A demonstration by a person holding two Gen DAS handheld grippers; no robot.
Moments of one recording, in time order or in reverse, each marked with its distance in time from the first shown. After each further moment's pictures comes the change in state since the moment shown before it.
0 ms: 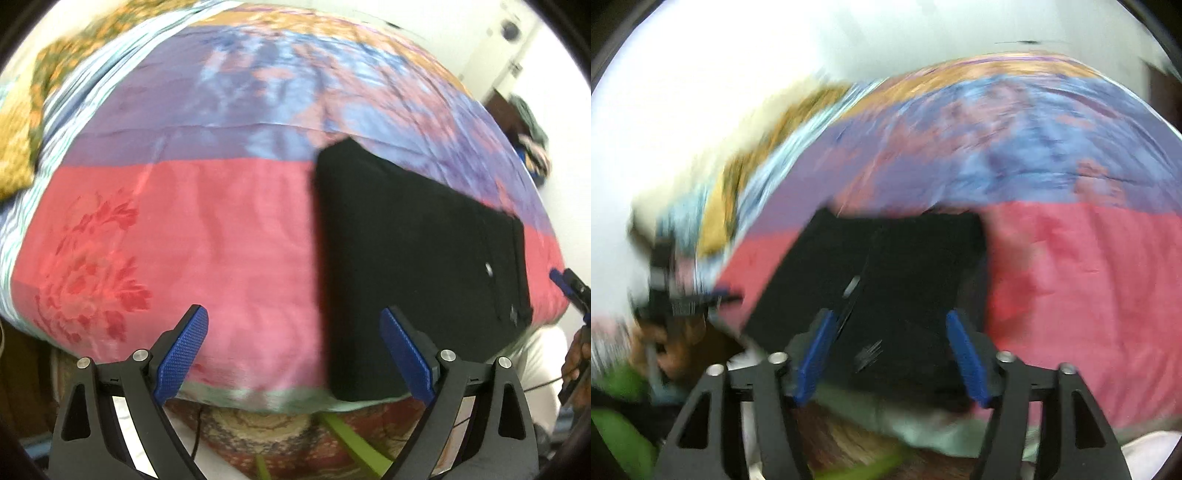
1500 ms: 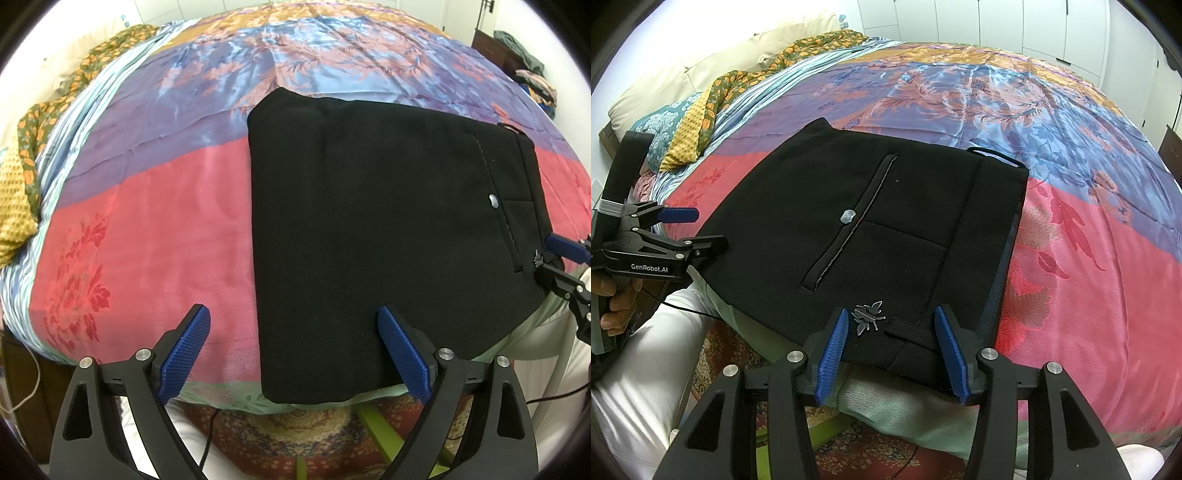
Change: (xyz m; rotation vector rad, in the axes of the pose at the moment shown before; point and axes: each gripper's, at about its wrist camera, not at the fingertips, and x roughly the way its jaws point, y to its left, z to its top) left arm 0.036 -0.098 -0.044 0.241 -0.008 0.186; right arm 0.069 0.066 -0.056 -0.375 0.189 -0.197
